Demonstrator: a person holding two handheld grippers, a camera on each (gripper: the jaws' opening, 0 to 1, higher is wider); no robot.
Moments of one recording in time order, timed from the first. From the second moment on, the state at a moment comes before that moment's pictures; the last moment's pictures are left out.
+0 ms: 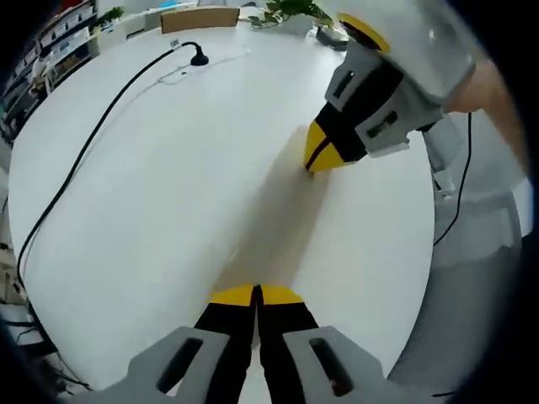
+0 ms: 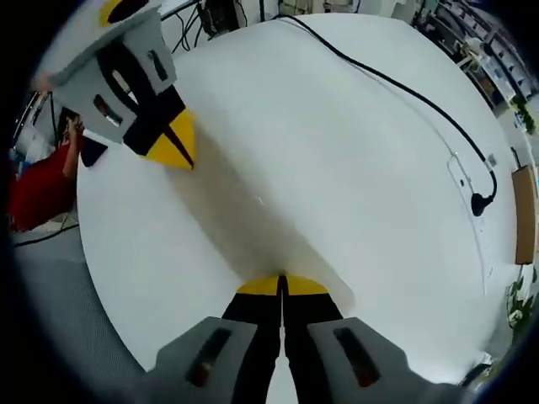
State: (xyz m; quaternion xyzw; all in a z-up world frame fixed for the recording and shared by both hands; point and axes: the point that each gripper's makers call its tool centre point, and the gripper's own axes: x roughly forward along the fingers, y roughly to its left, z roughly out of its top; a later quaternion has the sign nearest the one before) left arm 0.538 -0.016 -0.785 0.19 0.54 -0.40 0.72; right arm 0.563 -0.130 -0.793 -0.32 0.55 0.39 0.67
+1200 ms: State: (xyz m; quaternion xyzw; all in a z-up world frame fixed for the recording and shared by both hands) left arm 0.539 -0.014 -0.789 0.24 0.58 -0.39 0.68; right arm 0.564 -0.127 -0.792 -0.31 0.56 0.45 0.62
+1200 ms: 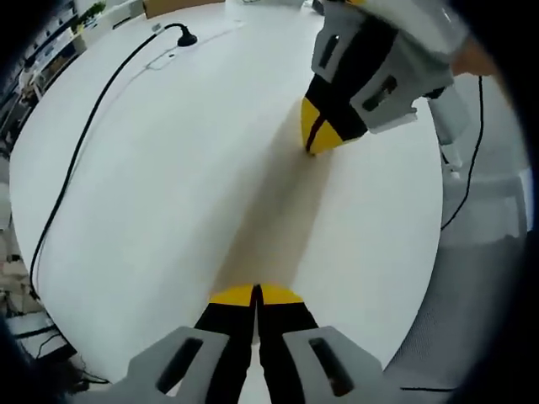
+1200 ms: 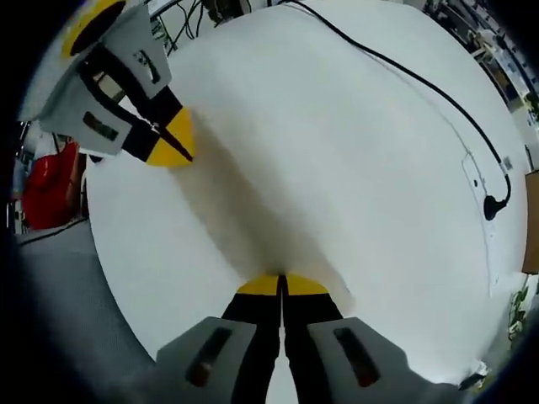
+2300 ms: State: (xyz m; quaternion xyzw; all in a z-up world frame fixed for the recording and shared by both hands) left arm 0.517 -0.011 -0.794 0.20 0.60 -0.38 0.68; right arm 0.541 -0.168 -0.791 -0.32 0.60 0.41 0.61
